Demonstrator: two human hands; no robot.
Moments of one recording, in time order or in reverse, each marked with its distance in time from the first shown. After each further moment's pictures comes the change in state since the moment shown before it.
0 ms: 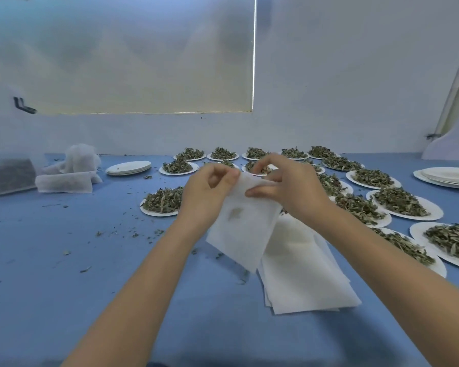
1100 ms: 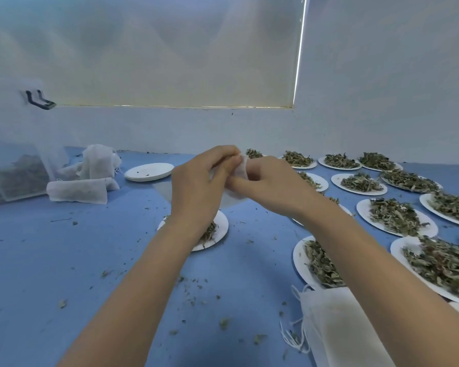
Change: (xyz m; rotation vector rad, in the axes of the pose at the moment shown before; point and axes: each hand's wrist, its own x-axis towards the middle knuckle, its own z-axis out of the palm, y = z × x) left_hand 0.110 -0.029 -0.045 0.282 0.204 0.241; right_hand 0.132 -0.011 0.079 0.065 -0.313 -0.123
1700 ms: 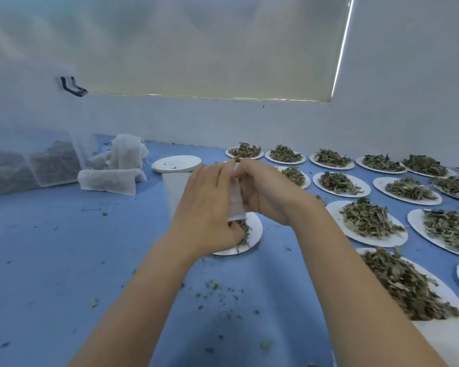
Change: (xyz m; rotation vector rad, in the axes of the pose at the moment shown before) left_hand -0.003 -0.071 -0.039 0.730 -0.387 0.175; right_hand 0.060 -0.001 0.068 0.837 -0.292 0.337
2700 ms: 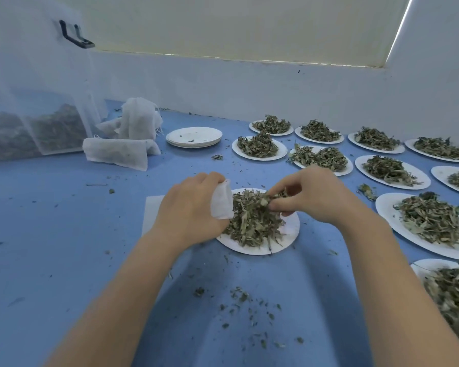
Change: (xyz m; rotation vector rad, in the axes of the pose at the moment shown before) left_hand -0.013 -0.087 0.053 -0.039 -0.082 -0.299; right_hand 0.042 0.055 -0.043 -0.914 0.165 0.033
